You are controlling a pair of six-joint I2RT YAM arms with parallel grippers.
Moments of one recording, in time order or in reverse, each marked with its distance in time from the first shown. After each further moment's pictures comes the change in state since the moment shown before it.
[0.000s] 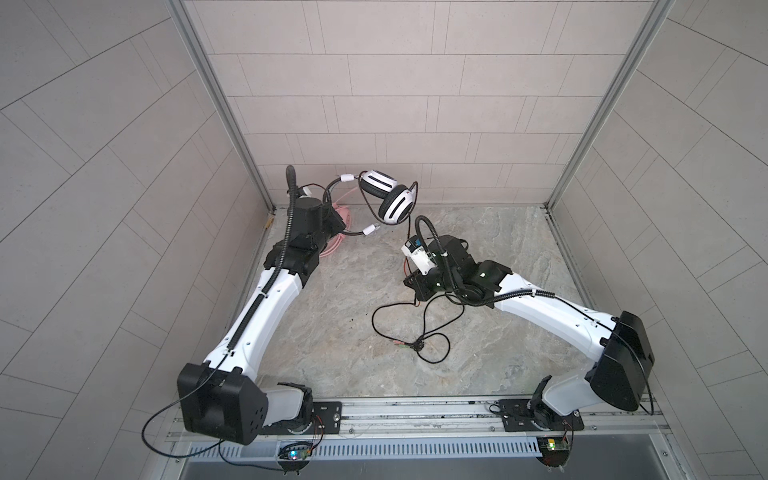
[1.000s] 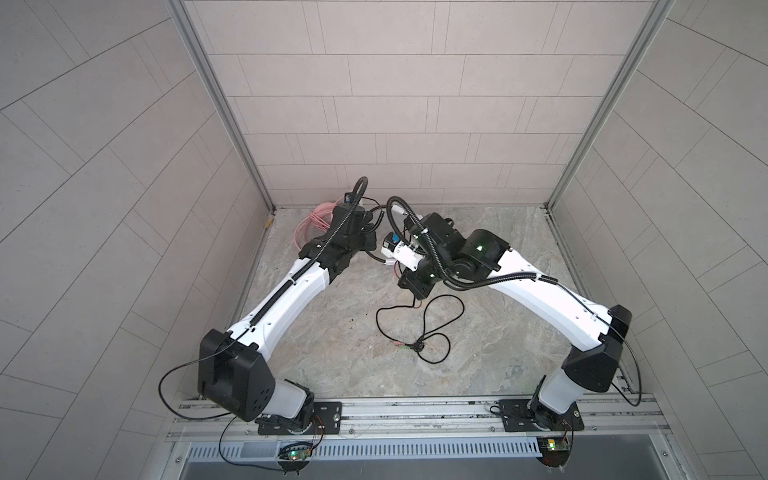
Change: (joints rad) left arm -0.209 0.125 0.060 -0.142 -0.003 0.330; right arm 0.043 0.134 0.525 -0.558 -0.016 -0.210
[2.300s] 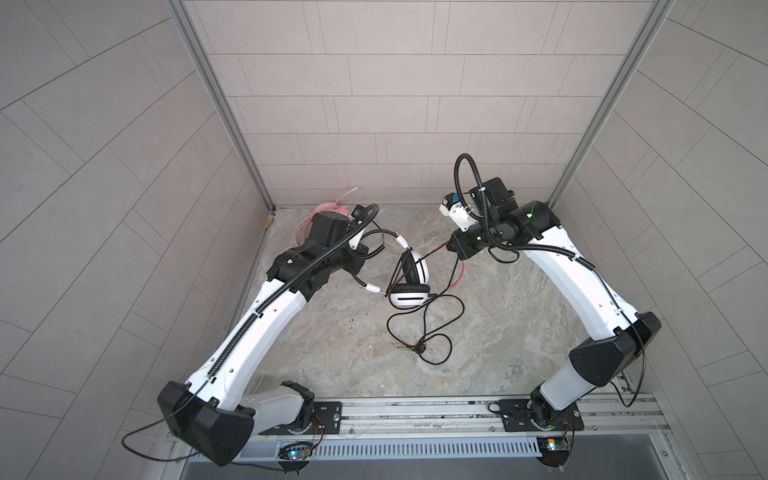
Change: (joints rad) left arm -0.006 -0.229 0.030 -0.304 0.063 0.488; right arm -0.363 0.001 0.051 -0.122 -0.021 -0.029
